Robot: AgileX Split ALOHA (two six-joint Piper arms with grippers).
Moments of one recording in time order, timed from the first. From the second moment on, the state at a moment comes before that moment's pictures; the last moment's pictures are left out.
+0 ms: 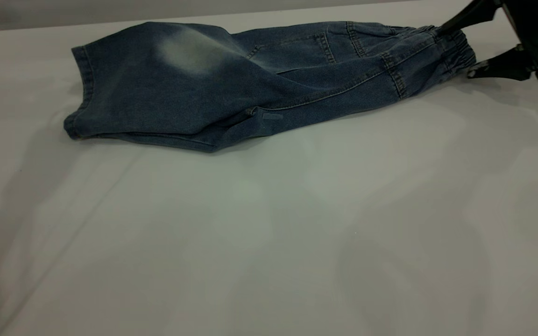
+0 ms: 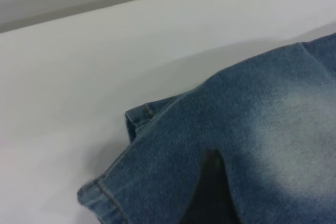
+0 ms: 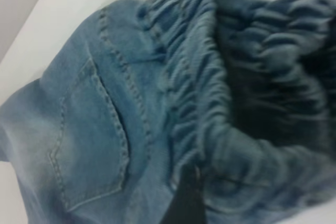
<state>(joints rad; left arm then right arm) -0.11 2.01 -1.41 -0.47 0.38 0.54 -0.19 2.38 -1.38 1.38 0.80 -0.83</state>
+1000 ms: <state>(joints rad) -0.11 2.01 -1.41 -0.47 0.42 0.54 -0.16 2.43 -1.44 1.46 0.81 -0.88</state>
